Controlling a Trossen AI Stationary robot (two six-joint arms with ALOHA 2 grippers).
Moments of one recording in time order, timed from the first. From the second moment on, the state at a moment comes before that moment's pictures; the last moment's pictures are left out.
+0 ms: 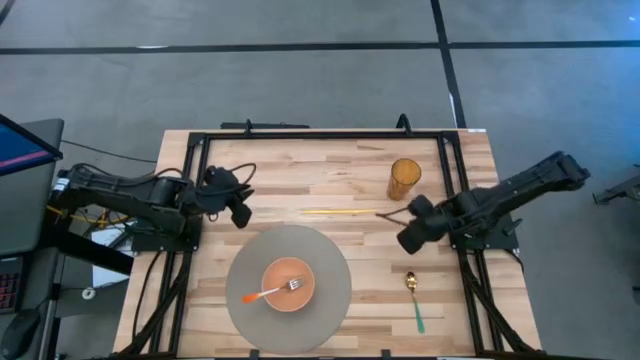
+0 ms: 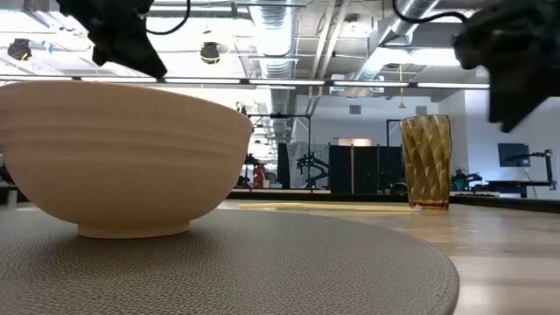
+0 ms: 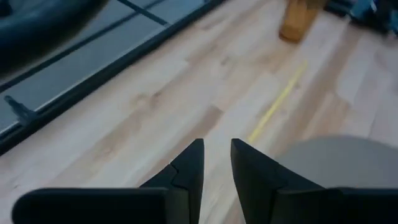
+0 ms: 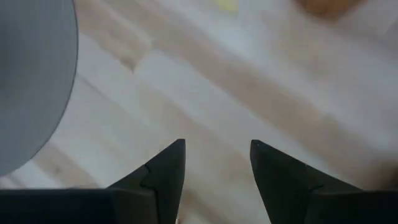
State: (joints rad) left arm -0.19 0.82 0.74 -0.68 -0.65 -0.53; right arm 0.36 1.05 0.78 -1.03 0.25 1.28
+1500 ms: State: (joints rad) left arm -0.18 0.79 0.69 -0.56 -0.66 -0.54; right arm 0.76 1.52 0.66 -0.38 -0.14 1.85
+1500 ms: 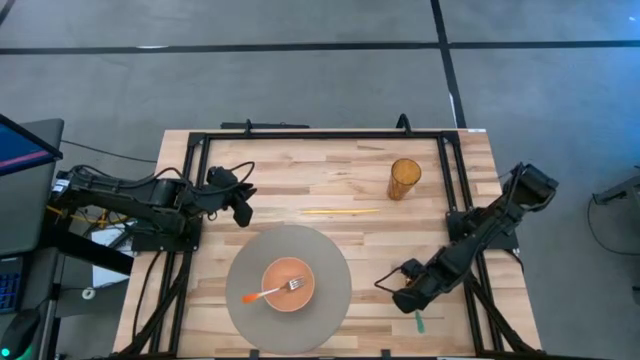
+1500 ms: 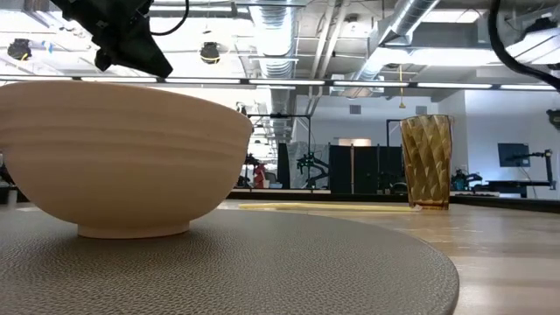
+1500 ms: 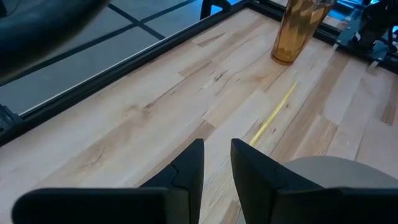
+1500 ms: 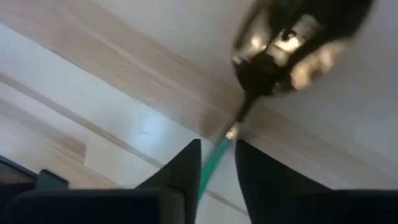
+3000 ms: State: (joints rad) left arm -0.18 0.79 0.69 -0.52 -0.66 -0.54; right arm 0.37 1.35 0.88 -0.35 -0.12 0.86
